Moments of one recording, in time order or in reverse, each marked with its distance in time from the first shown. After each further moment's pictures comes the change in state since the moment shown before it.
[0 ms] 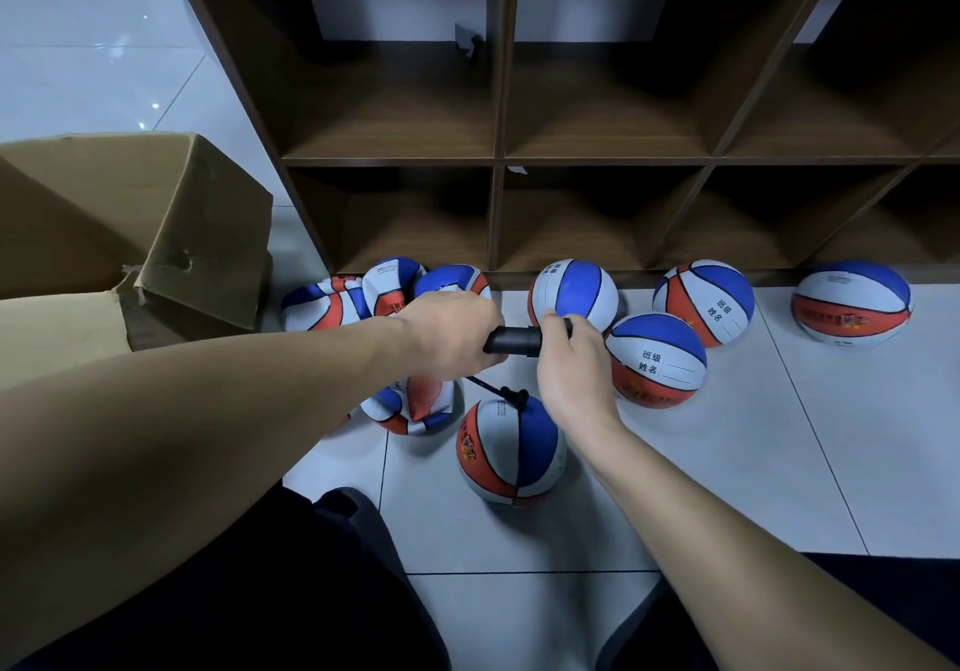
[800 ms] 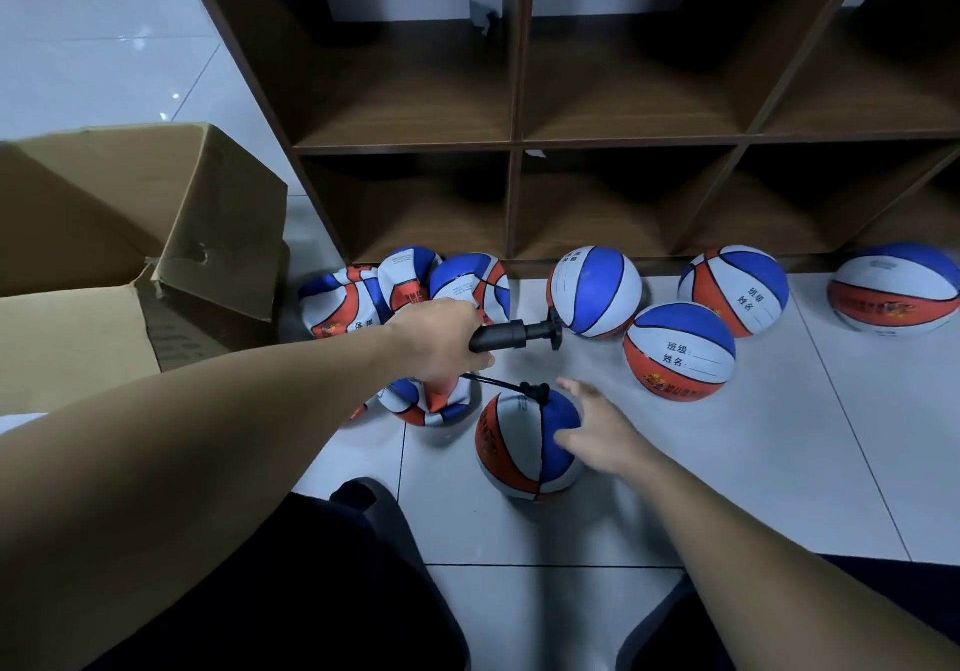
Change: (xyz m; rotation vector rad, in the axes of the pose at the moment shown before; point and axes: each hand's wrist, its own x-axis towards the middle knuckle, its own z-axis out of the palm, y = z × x) left_hand -0.008 -0.028 0.025 -0.115 -0.135 -0.166; right_hand 0.040 0.140 -0.003 -0.437 -0.530 0.069
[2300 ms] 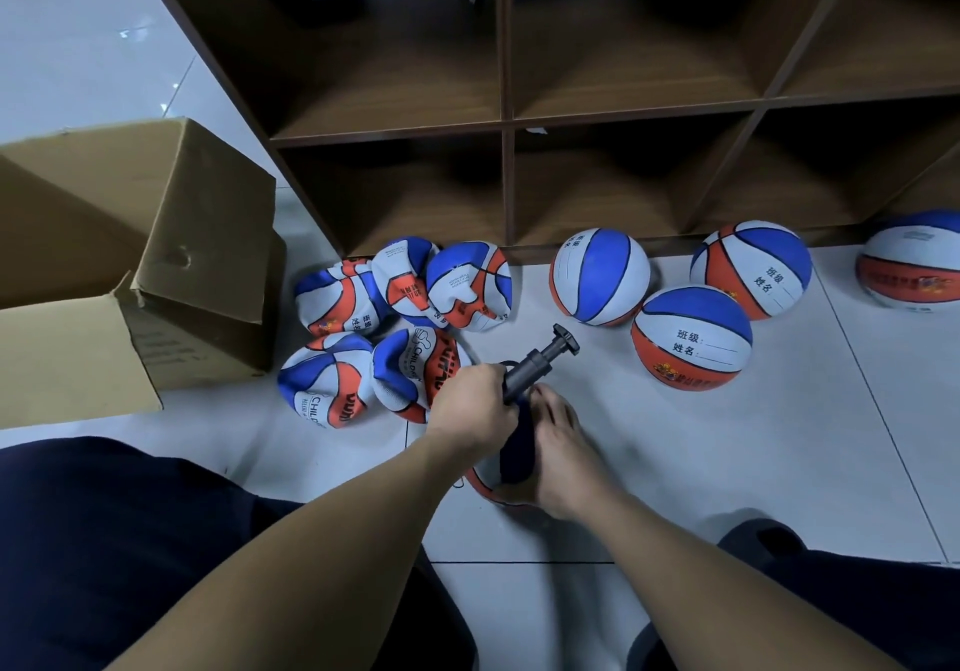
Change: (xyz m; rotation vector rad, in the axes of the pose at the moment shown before) left_hand -0.002 0.061 0.101 -0.414 0.222 -0.239; right_hand 0.012 0.011 0.073 -0.268 0.112 -0.330
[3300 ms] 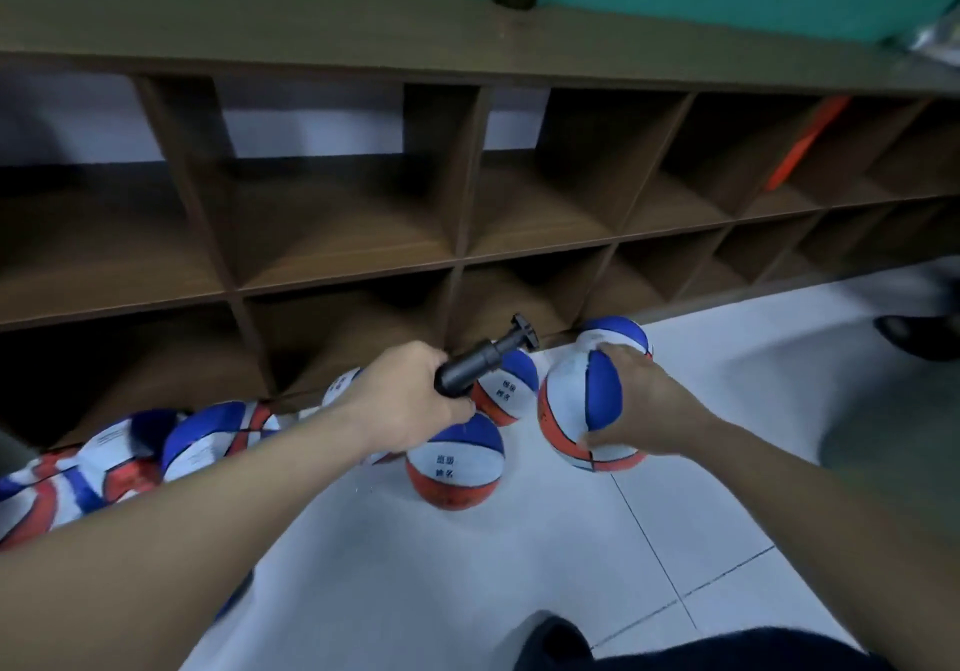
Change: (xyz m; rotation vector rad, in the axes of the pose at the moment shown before) left_hand 0.054 0.264 -0.098 -0.155 -0.173 0.384; right_hand -0.096 0.159 -0.392 -0.250 0.286 0.339
